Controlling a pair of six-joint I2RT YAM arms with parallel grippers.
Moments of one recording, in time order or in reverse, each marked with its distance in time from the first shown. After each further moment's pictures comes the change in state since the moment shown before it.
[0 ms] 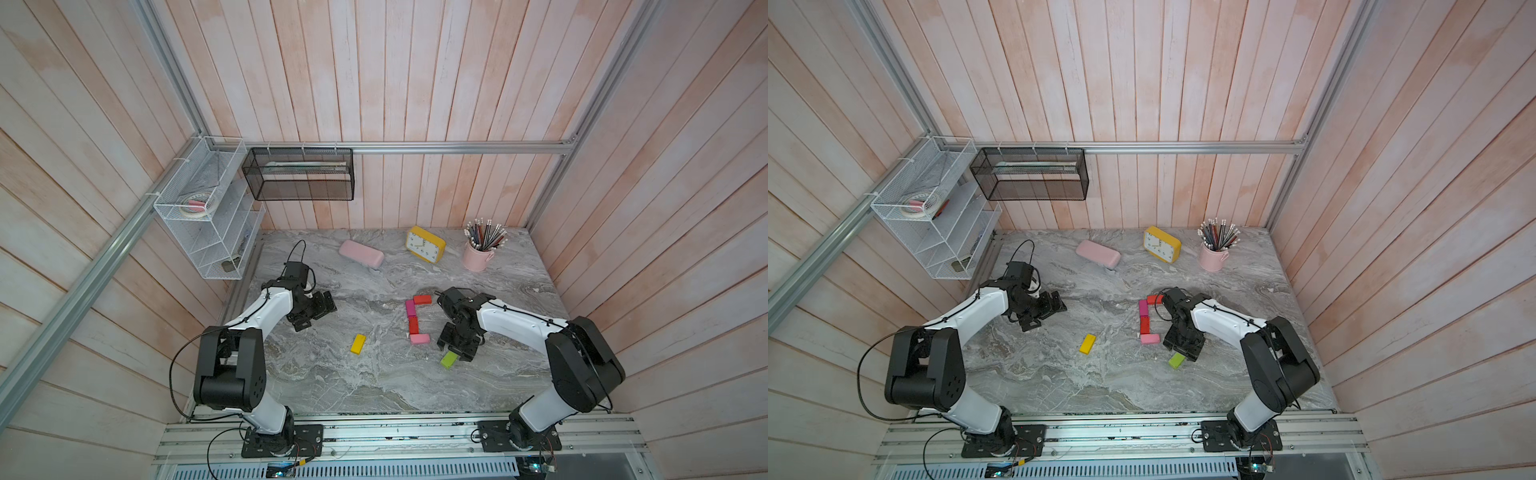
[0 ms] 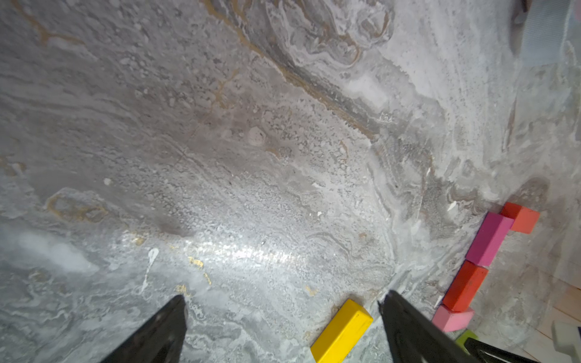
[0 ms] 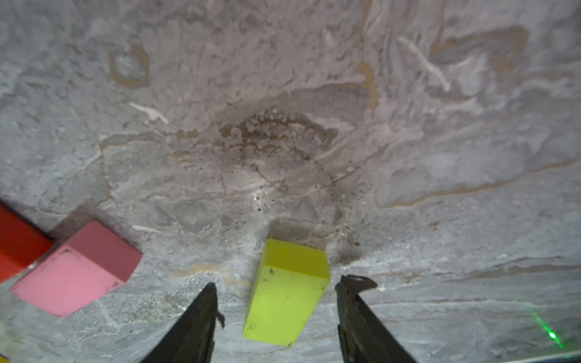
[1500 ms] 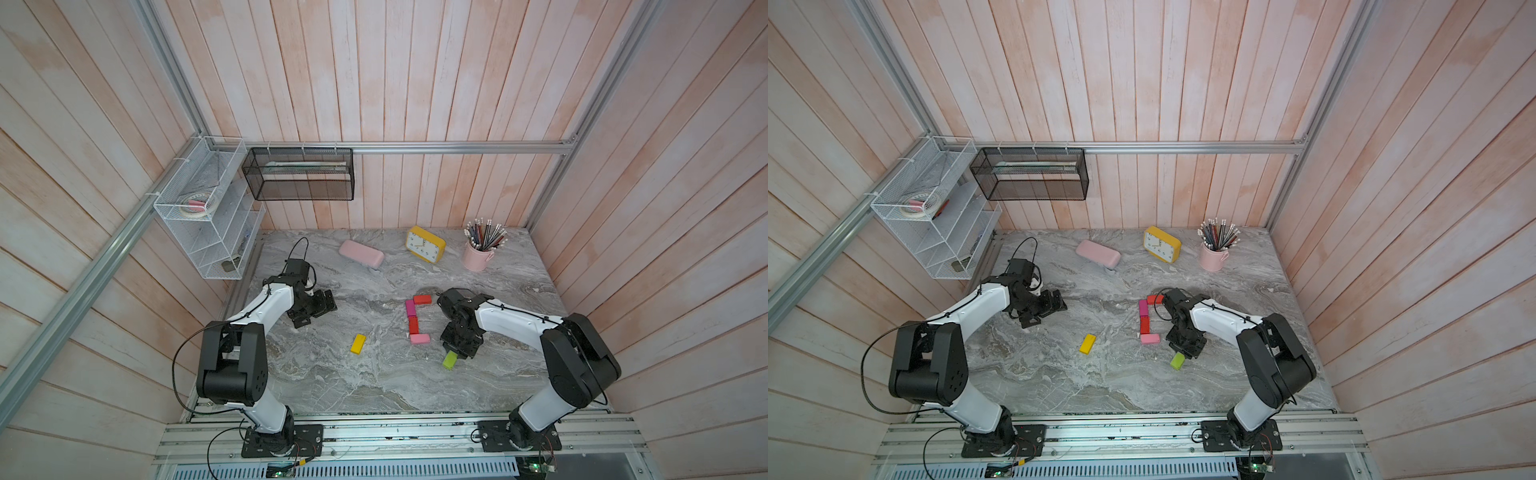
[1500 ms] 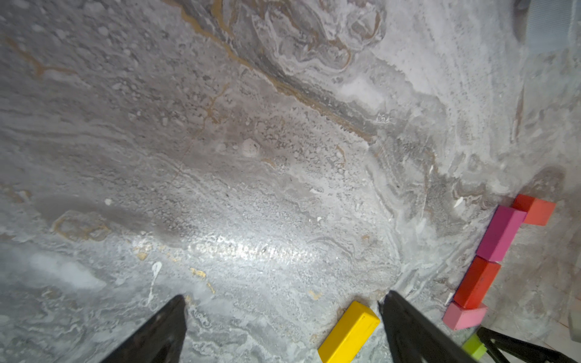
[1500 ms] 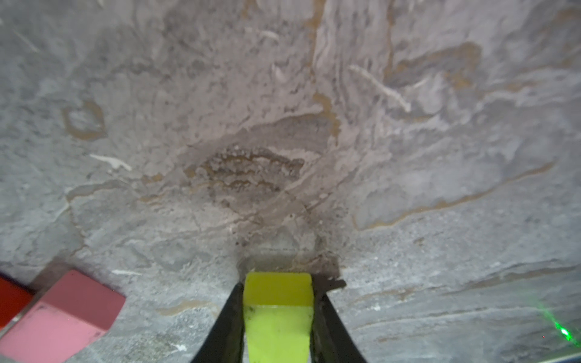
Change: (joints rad) left arm 0.000 0.033 0.045 -0.035 -0.008 0.064; right arm -0.008 0.027 -0.006 0.023 0.058 0.072
